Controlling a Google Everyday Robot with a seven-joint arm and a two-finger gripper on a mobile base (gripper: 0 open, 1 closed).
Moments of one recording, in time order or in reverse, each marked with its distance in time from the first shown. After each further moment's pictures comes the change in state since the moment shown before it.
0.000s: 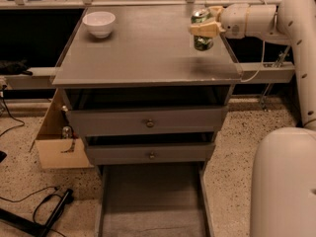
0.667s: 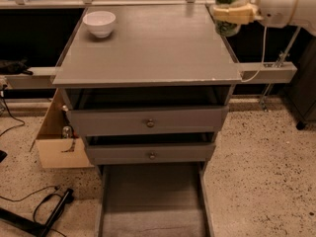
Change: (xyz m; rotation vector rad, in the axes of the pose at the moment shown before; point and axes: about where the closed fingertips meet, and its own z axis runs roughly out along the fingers) arm -0.108 0.074 -0.100 0.046 -0.102 -0.250
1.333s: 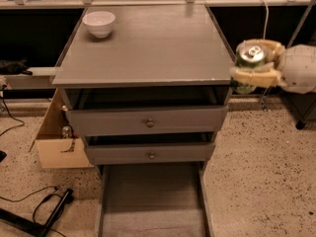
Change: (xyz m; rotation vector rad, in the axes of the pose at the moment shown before) arm 0.049 0.115 -0.075 -0.064 -0.056 0.101
